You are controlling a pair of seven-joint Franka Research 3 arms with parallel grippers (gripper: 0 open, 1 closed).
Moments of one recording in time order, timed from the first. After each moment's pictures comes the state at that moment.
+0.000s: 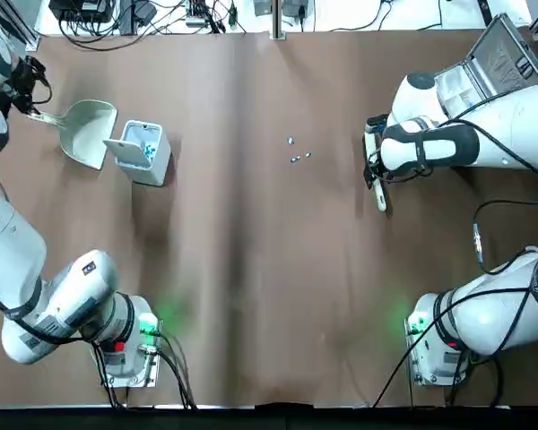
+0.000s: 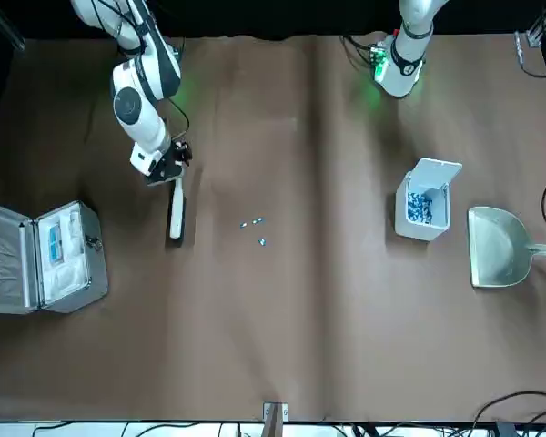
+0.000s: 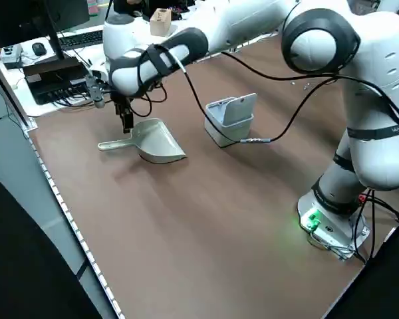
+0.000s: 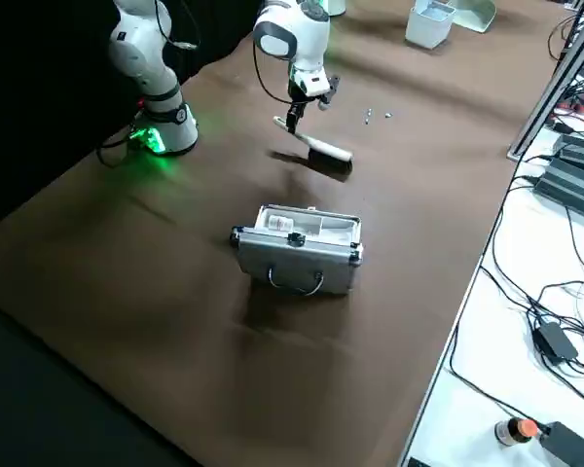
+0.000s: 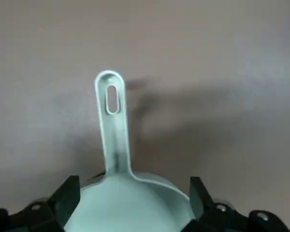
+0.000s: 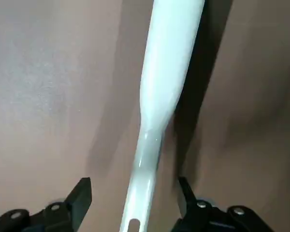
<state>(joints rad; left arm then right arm) 0.62 0.54 -0.10 -1.66 0.09 2.37 -0.89 0.46 -0.03 -0.04 -2.61 0.10 2.44 0.11</state>
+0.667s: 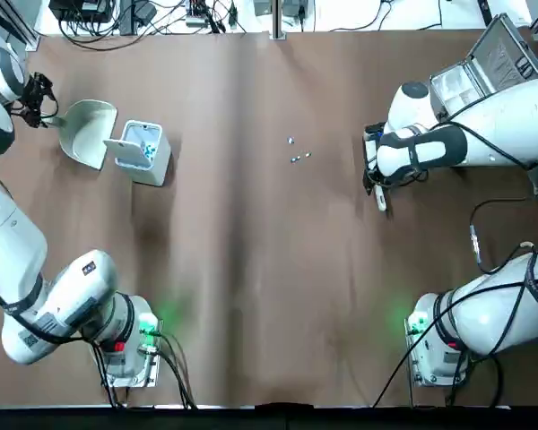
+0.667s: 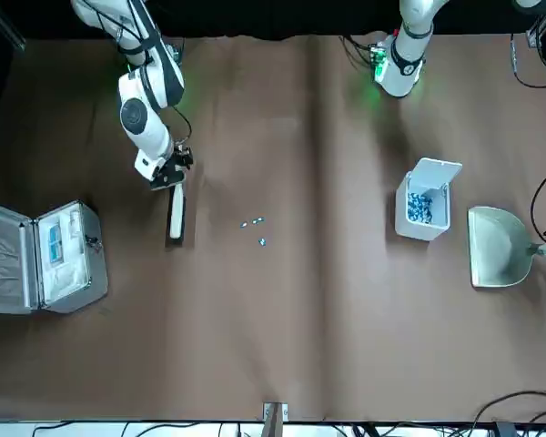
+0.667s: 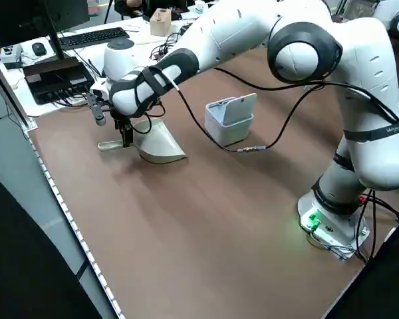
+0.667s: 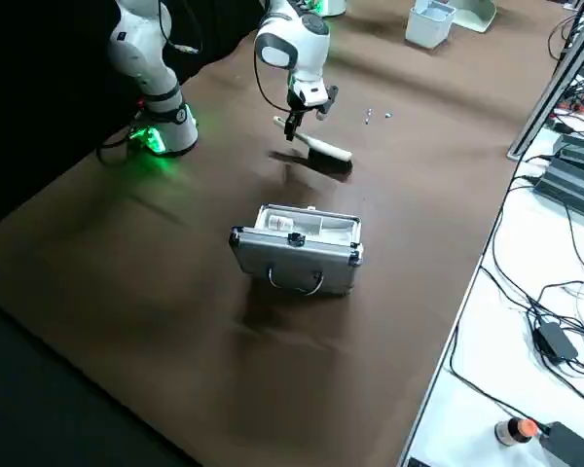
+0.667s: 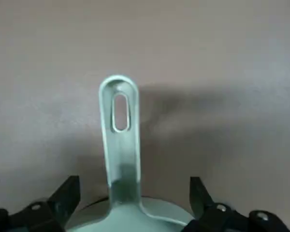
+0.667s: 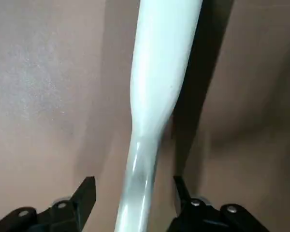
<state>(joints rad) 0.62 0.63 -0.07 -1.66 0.12 2.45 -0.91 0.46 0.05 -0.04 -2.61 0.10 2.49 0.13</state>
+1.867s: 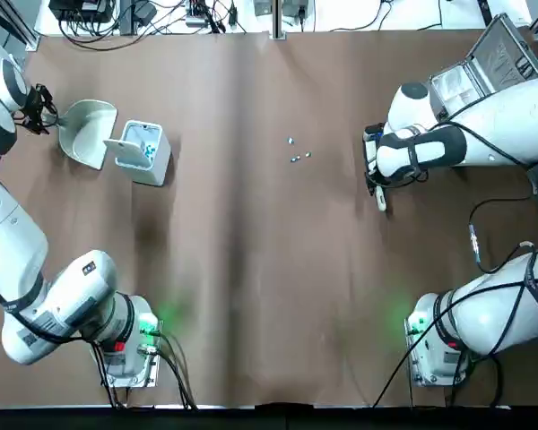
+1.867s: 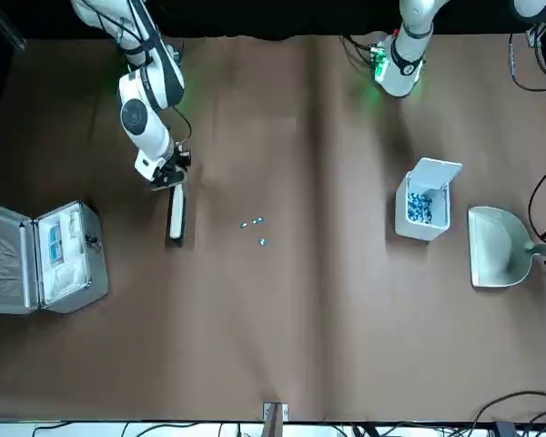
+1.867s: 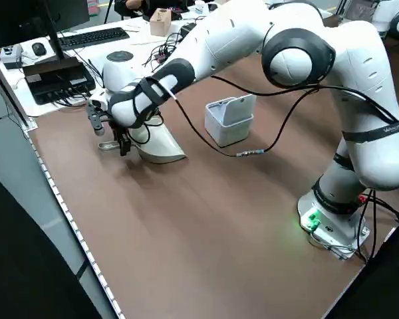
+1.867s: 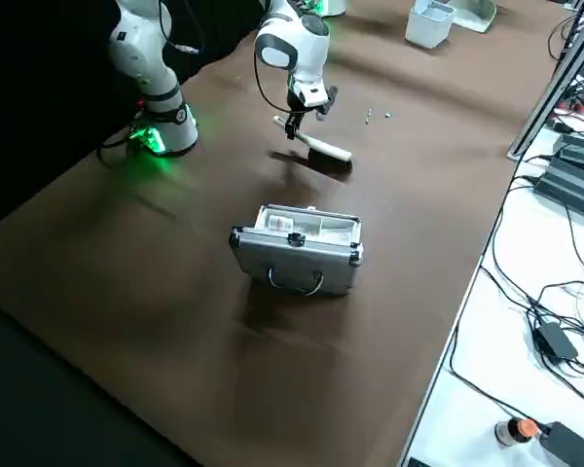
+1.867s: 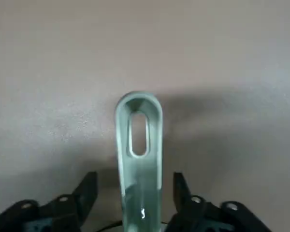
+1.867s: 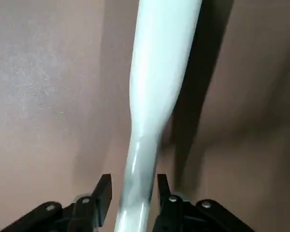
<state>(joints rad) 0.62 0.67 -0.05 -1.66 0.14 2.50 -0.91 0.46 0.05 -0.04 -2.61 0.10 2.49 0.13</state>
